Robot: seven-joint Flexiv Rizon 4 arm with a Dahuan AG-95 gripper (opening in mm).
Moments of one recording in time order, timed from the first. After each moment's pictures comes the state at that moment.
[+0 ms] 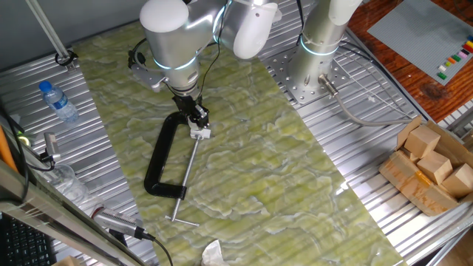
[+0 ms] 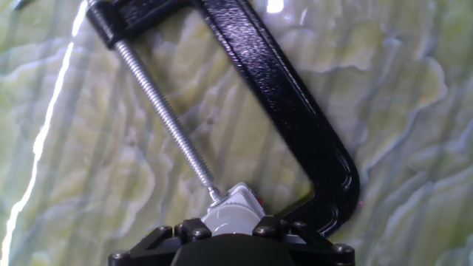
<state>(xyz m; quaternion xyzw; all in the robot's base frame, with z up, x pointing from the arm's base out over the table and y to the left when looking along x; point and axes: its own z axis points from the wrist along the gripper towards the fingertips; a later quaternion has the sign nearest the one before) 0.476 0.044 0.076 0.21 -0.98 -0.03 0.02</state>
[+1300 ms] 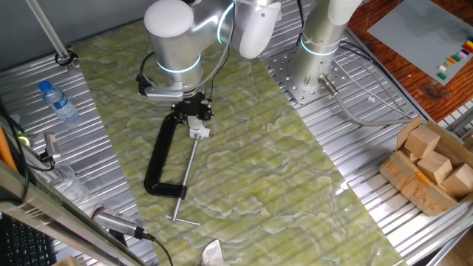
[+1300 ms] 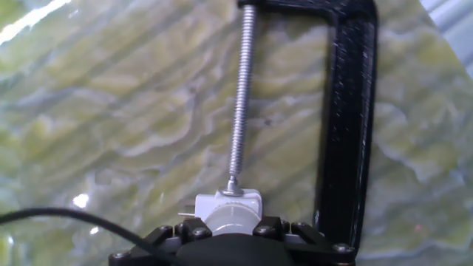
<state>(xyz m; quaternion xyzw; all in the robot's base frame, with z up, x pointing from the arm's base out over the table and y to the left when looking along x) 0.475 0.043 0.077 0.51 -0.86 -0.02 0.02</state>
